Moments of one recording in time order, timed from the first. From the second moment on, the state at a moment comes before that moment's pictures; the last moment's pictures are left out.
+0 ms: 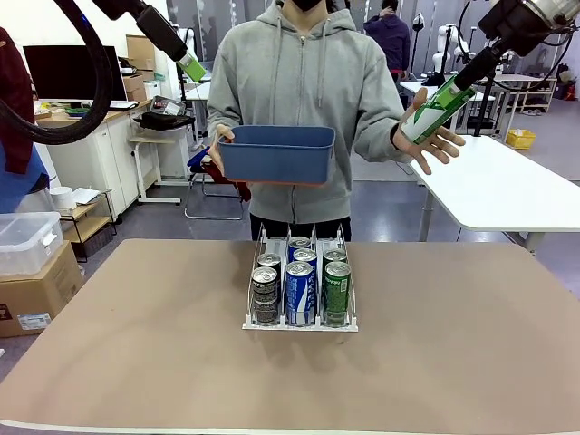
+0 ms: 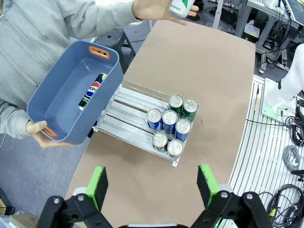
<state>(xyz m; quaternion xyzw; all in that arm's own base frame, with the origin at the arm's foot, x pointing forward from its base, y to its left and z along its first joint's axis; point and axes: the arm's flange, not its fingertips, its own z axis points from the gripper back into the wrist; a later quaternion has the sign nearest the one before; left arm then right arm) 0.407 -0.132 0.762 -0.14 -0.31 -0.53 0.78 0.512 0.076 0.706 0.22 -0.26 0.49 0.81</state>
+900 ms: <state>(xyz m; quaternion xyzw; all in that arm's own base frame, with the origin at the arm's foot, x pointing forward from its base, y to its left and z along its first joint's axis) 0.407 -0.132 0.762 -0.14 -0.31 -0.53 0.78 0.511 0.075 0.703 0.22 -0.25 0.48 0.81</state>
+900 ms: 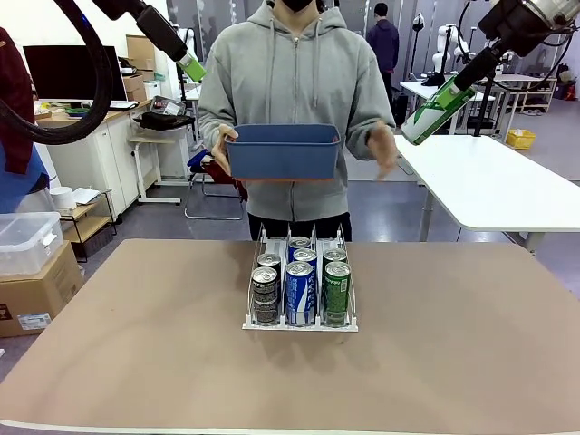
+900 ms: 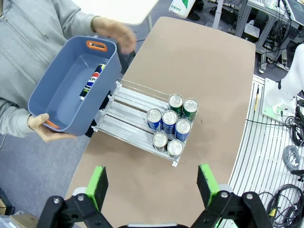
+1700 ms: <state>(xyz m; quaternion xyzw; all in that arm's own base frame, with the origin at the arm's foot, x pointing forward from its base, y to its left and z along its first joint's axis) 0.407 -0.132 0.762 -0.14 -0.31 -0.53 0.78 0.435 0.140 0.611 0.17 -0.14 0.33 0.92</state>
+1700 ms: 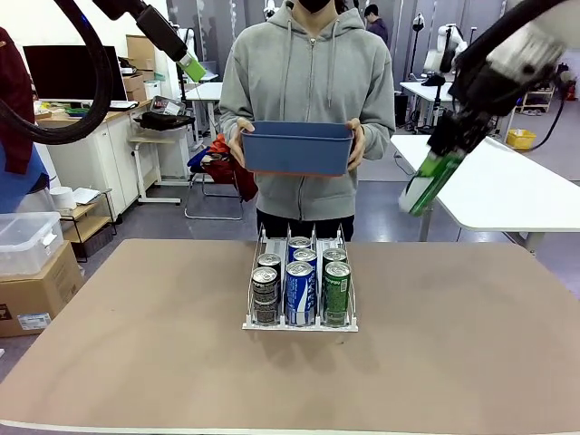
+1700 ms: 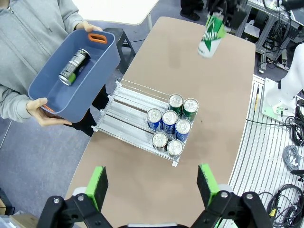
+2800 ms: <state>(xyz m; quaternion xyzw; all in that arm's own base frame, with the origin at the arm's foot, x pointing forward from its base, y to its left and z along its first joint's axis) 0.407 -0.132 0.762 -0.14 -0.31 -0.53 0.78 0.427 0.168 0.555 0.17 -0.11 0.33 0.92</state>
